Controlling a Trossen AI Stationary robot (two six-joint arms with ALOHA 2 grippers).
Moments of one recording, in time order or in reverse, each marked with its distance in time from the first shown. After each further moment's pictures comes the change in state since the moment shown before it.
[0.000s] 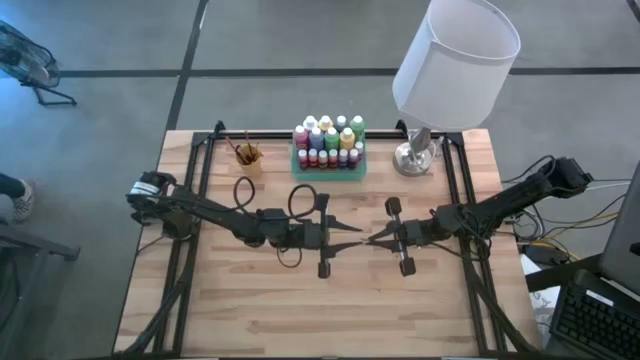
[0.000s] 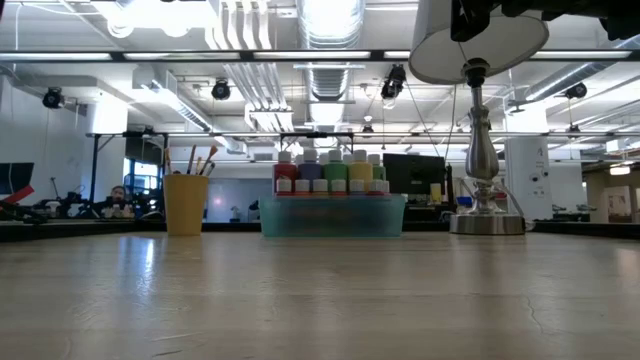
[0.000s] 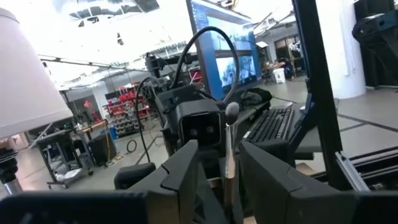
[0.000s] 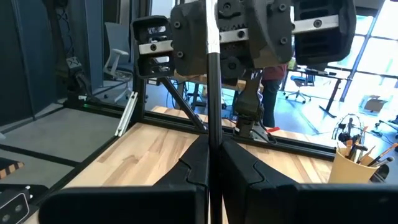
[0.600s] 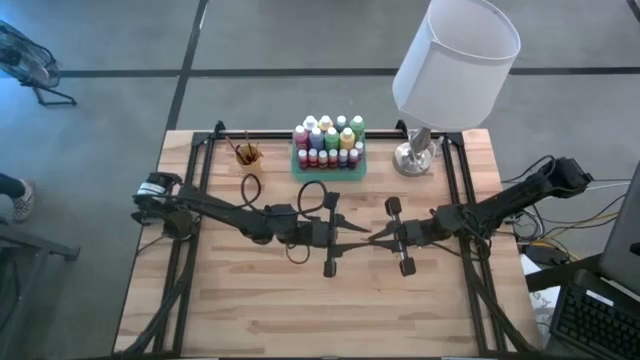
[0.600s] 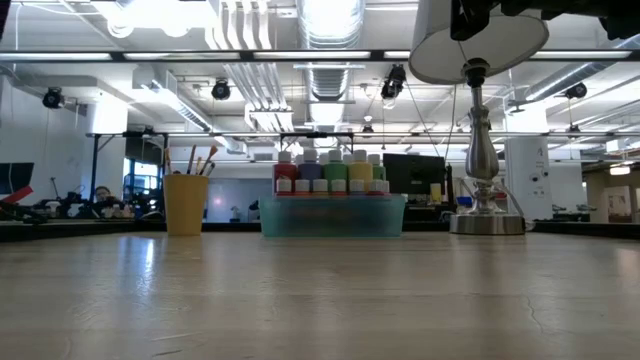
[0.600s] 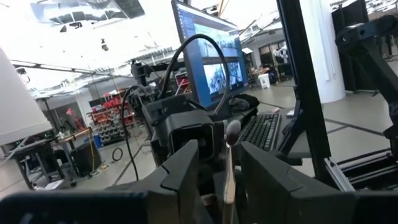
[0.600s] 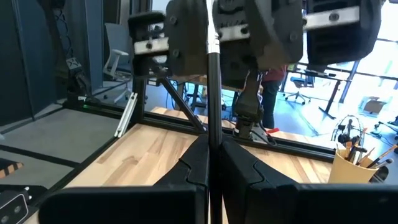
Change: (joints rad) left arm 0.034 0.035 0.066 -0.029 0.102 -0.011; right arm 0.000 0.001 0.003 0.002 0.000 -0.004
